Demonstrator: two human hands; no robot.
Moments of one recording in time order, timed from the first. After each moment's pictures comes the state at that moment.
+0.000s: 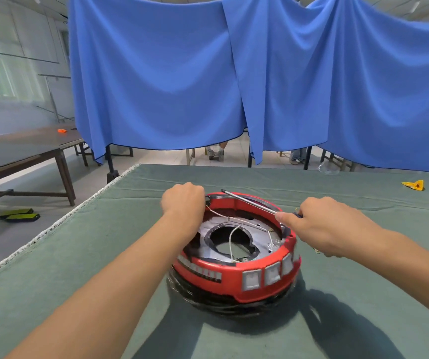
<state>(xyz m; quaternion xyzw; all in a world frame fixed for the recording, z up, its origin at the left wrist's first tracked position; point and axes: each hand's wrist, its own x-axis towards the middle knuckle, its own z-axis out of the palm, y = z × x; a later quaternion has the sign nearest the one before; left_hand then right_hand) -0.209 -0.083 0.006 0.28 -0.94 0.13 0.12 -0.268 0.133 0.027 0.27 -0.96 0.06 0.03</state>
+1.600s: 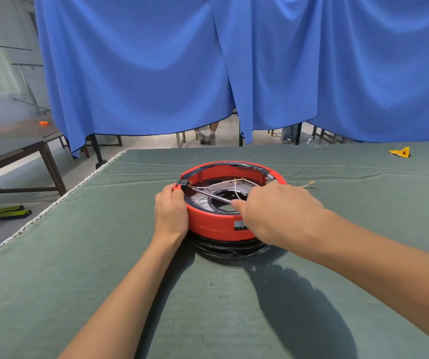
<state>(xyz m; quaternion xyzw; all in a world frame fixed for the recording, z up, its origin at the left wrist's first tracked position) -0.200 -0.081 -0.064 0.27 -0.73 -0.51 0.37 -0.218 0.102 0.017 0.38 -0.92 -0.03 0.08</state>
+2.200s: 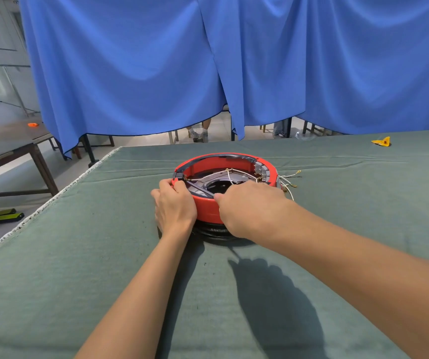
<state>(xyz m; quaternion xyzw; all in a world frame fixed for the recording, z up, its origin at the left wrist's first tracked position) -0.196 -0.052 -0.062 0.38 -0.73 -0.43 0.37 -0.182 0.091 0.020 0.31 -0.95 0.02 -0.02</state>
